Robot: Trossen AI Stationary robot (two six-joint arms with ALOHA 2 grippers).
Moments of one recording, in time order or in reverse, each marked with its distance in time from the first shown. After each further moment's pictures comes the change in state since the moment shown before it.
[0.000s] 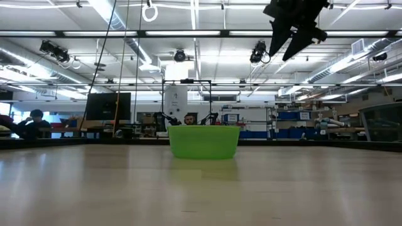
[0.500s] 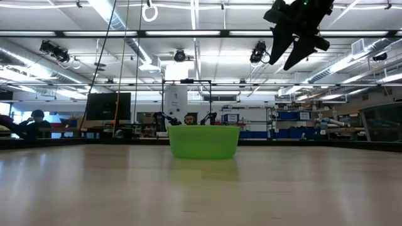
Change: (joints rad) left arm -0.026 0.000 -0.212 0.089 -0.061 -0.124; right arm 0.033 0.000 -0.090 0.064 -0.075 0.079
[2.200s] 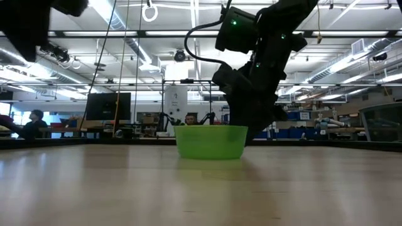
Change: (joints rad) left arm 0.369 -0.001 0.273 -0.344 -0.234 0.120; right arm 0.105 0.604 0.001 0.484 -0.439 0.008
